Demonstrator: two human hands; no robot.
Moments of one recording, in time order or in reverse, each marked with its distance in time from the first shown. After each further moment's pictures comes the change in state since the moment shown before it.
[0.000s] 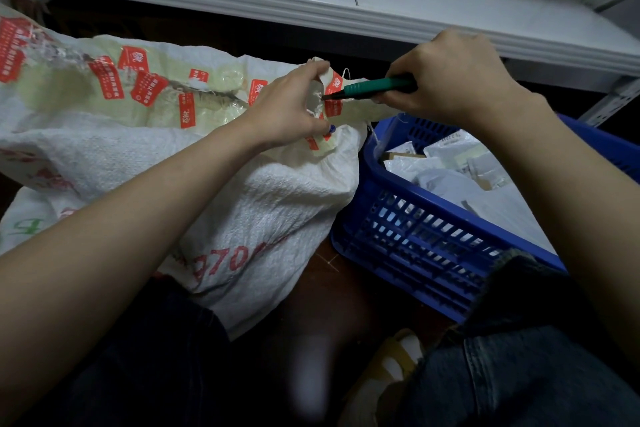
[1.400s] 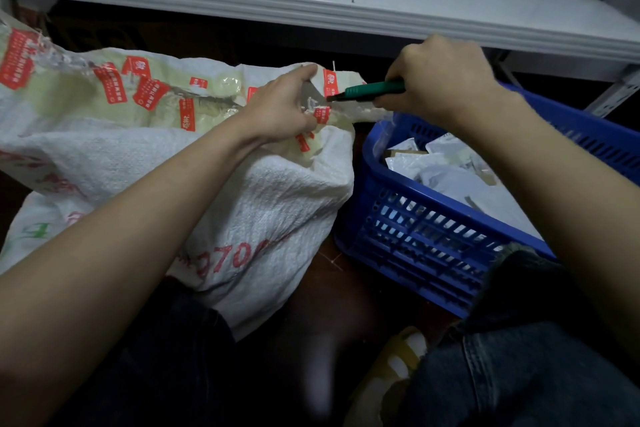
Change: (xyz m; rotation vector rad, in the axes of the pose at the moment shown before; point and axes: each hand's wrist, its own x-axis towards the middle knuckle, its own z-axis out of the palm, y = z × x) left_hand 0.012 -0.011 0.004 -0.001 -0.036 -0.091; right_hand 0.003 -0.009 0.002 -0.053 -0.172 0.170
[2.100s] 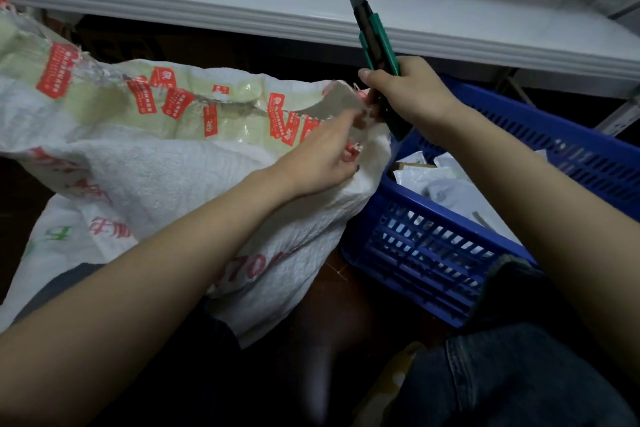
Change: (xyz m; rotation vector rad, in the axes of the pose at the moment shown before) left_hand -0.027 0.019 0.029 -0.025 -0.062 0.315; right_hand 0.029 -0.019 0.024 1.262 -0.026 0.241
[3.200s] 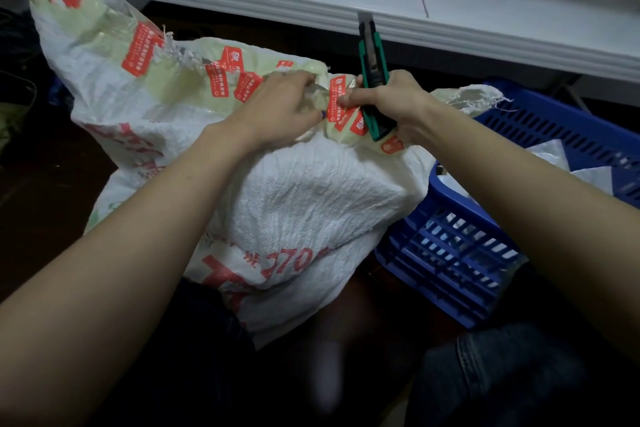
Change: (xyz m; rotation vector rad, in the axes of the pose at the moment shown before) left_hand -0.034 -0.065 -0.084 0.280 0.105 -0.346; right_hand 0.026 -0.016 0.081 0.262 -0.187 0.181
